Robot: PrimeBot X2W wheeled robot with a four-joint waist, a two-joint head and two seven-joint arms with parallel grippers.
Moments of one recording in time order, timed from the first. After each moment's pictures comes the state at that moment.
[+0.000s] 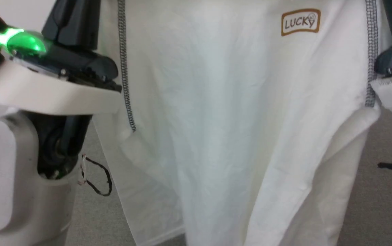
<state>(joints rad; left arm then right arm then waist) -0.64 0.27 -0.19 -0.35 -0.60 0.05 0.10 -0.67 -0.26 0.07 -0.36 0.56 0.14 0.31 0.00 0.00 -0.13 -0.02</state>
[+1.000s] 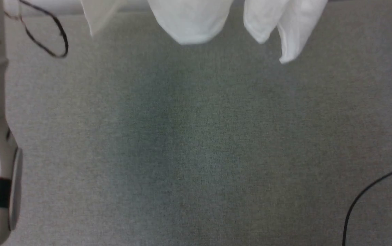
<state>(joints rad) -1.41 0.32 -0.25 0.29 -0.51 -0.05 0.10 -1.58 -0.34 0.44 0.57 0.29 0.15 -0.08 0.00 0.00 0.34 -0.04</state>
